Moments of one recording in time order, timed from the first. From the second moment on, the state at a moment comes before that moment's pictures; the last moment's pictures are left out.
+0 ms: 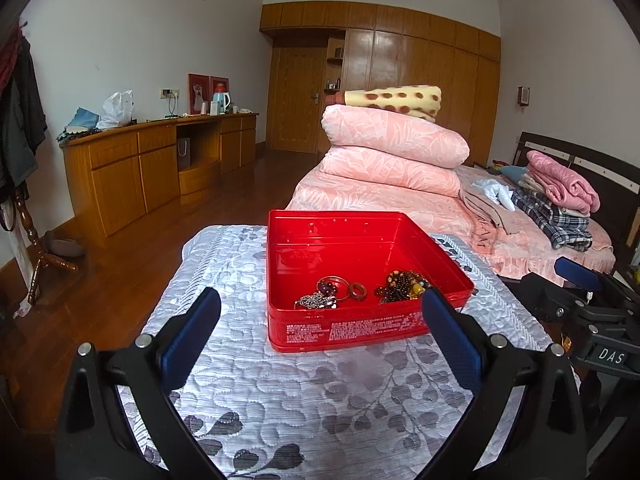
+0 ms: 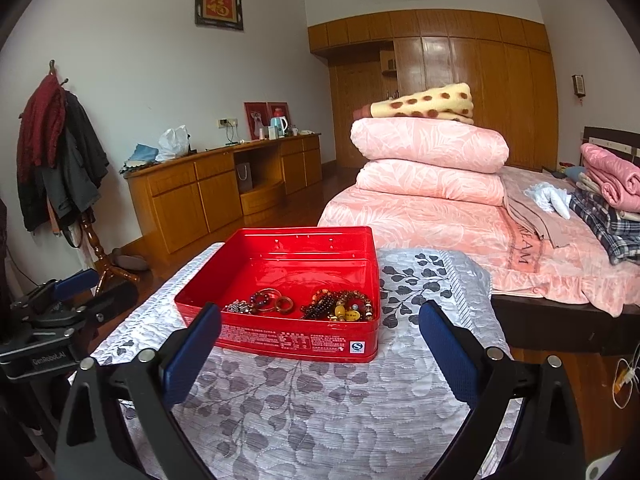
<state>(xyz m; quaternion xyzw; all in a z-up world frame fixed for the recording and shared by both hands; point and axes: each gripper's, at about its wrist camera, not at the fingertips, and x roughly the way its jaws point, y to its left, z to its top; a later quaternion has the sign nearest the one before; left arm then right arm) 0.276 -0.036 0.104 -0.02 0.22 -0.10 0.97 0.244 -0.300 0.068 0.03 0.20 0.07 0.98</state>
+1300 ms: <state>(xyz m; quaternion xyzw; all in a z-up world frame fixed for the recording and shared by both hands) 0.203 -0.045 0.148 0.00 0.13 -0.10 0.99 0.178 -0.292 0.113 0.01 0.11 0.08 0.99</state>
